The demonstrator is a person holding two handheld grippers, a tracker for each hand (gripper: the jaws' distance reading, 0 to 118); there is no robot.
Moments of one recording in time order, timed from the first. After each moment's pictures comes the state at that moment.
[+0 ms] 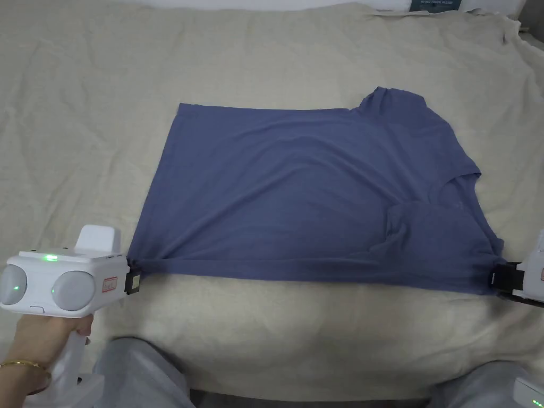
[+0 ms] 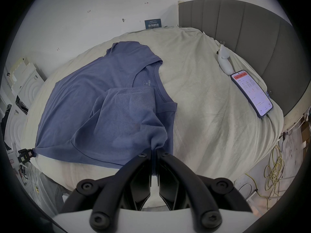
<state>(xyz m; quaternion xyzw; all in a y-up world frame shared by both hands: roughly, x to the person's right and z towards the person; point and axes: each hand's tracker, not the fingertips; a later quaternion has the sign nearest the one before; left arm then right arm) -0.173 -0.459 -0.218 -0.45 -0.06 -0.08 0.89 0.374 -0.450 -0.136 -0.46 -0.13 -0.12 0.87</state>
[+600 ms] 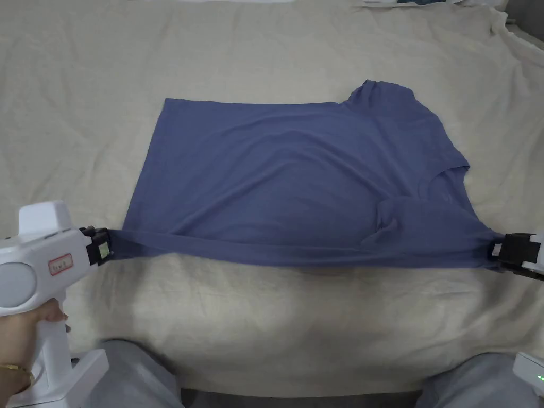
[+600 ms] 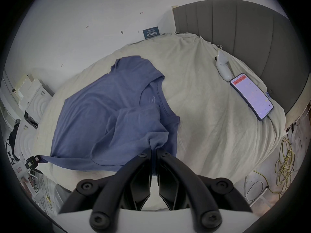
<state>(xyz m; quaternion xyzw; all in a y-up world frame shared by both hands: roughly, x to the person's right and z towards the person) -0.196 -0.422 -0.222 -0.36 -0.03 0.07 0.93 0.387 -0.412 -0.134 -0.42 -0.11 -0.18 0.89</state>
